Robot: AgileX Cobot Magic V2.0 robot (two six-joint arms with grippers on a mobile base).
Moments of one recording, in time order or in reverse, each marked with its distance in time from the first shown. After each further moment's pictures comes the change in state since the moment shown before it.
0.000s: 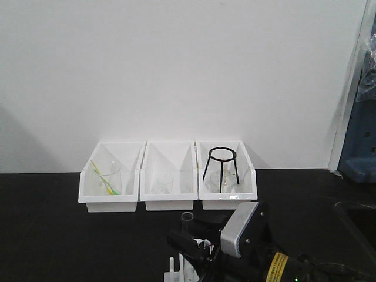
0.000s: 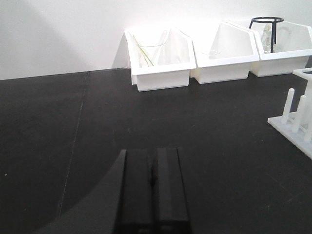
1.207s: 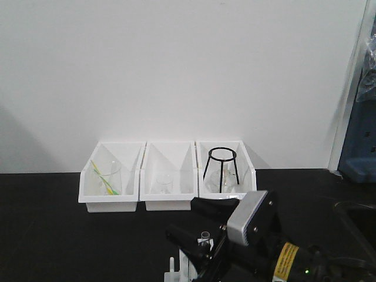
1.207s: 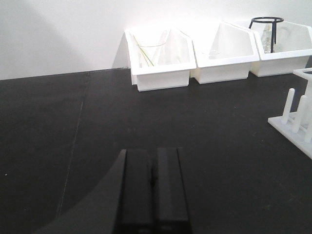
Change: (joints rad) left arm 0.000 0.000 0.000 0.000 0.000 0.000; right arm -0.001 -0.115 0.000 0.020 0.093 0.025
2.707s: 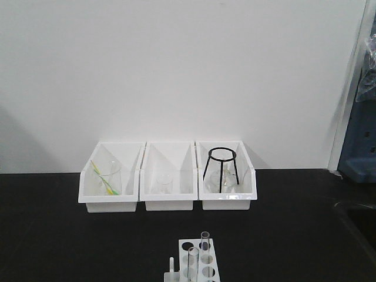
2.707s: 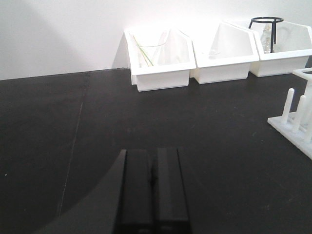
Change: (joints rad) left arm 0.000 0.000 0.000 0.000 0.000 0.000; right arm -0.179 -1.349 0.719 0.361 0.911 -0.020
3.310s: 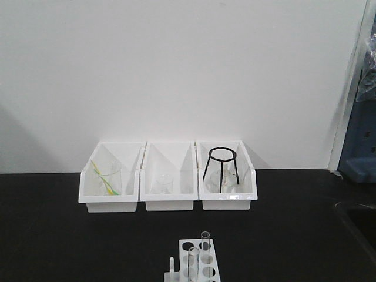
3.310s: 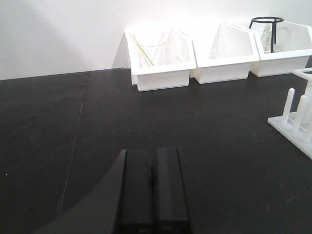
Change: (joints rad) left arm 0.000 0.000 0.000 0.000 0.000 0.000; right arm -0.187 -0.254 0.066 0.242 0.084 -0.168
